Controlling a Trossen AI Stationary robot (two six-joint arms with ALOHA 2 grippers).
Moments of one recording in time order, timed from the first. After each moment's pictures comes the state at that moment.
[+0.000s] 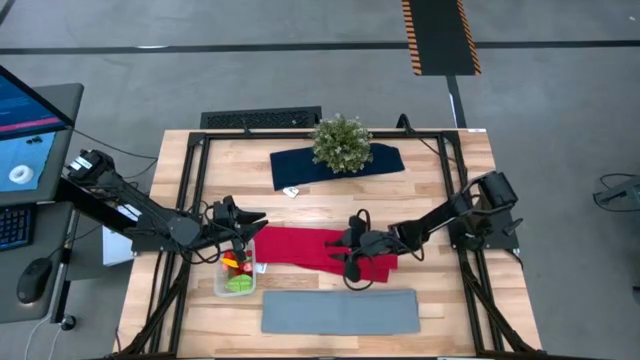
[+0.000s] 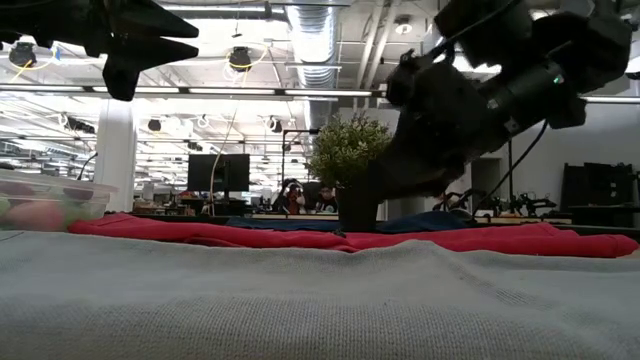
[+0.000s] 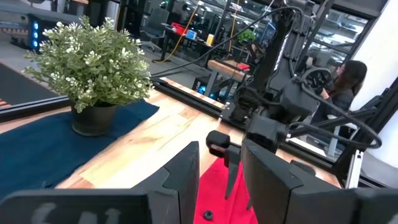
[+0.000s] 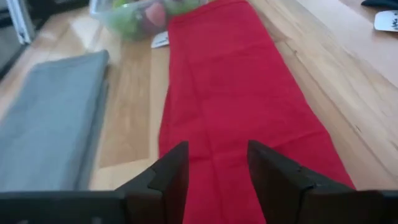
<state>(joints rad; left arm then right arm) -0.54 0.89 0.26 0.62 -0.87 -0.40 0.28 1.81 0.66 0.61 0.23 0.32</state>
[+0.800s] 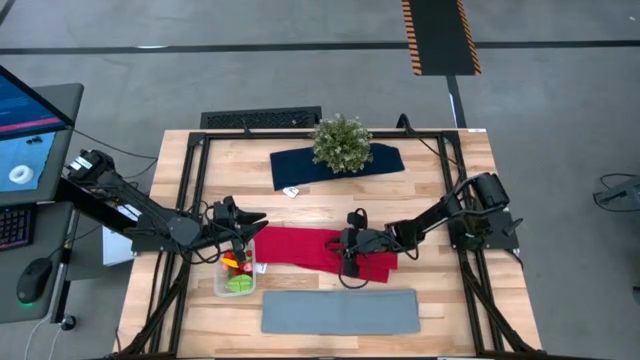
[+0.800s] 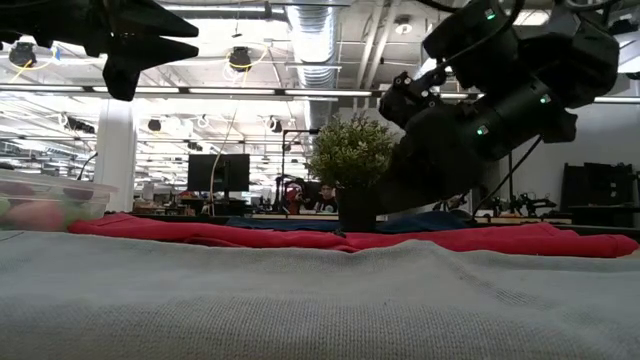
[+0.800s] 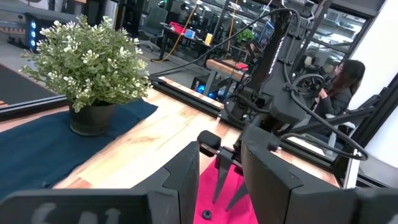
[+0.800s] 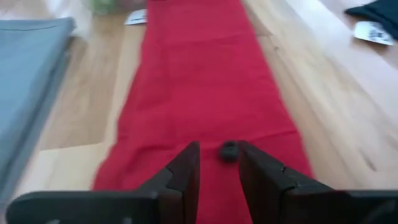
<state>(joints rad) -0.54 0.89 0.26 0.62 -0.86 -0.40 0.24 1.87 0.67 0.62 0.26 0.17</state>
